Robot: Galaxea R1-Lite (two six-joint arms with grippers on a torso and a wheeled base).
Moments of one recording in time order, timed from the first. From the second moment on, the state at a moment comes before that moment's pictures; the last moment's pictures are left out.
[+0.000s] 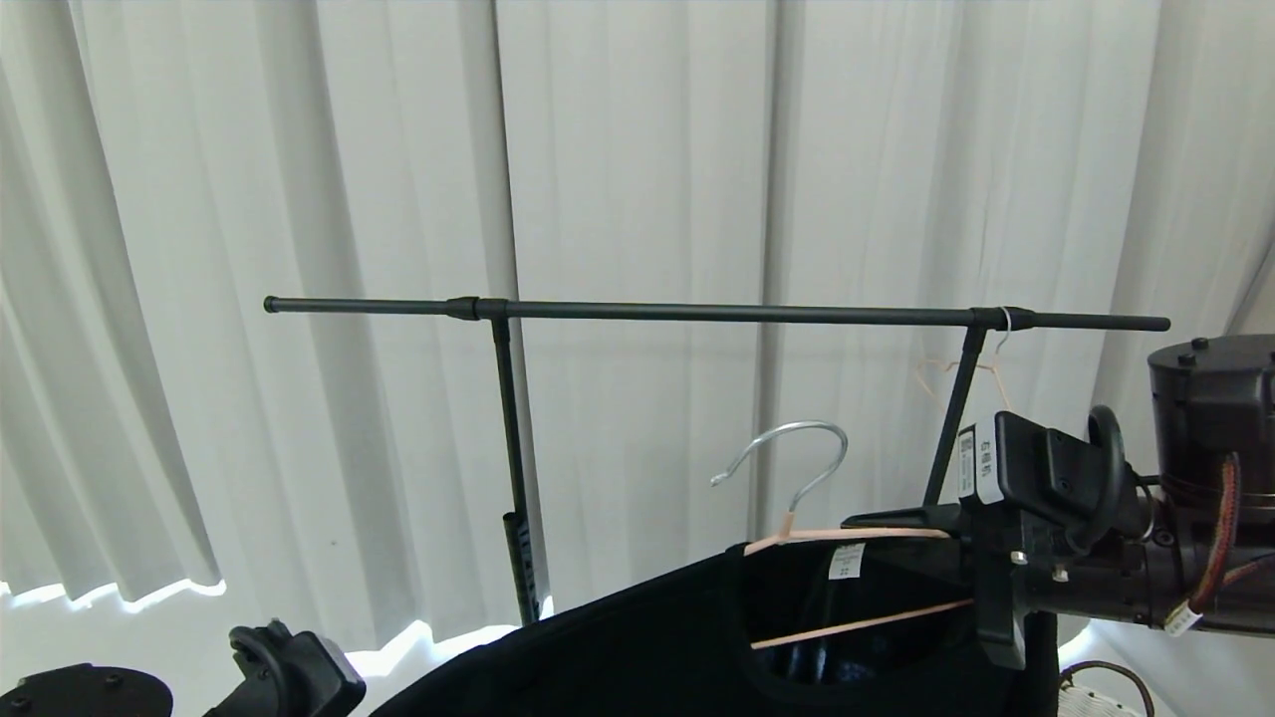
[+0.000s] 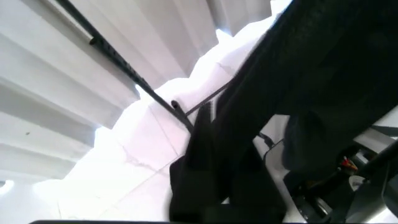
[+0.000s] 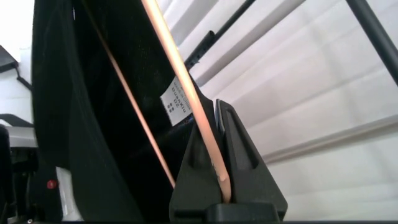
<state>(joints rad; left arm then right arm) -0.53 1.26 0.00 -0.63 0.00 0.24 0.69 1.42 -0.70 -0.29 0.38 -0.56</state>
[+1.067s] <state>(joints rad) -0.29 1.13 -0.06 -0.64 -0.09 0.28 0.61 1.36 -0.61 -0.31 0.32 -0.55</state>
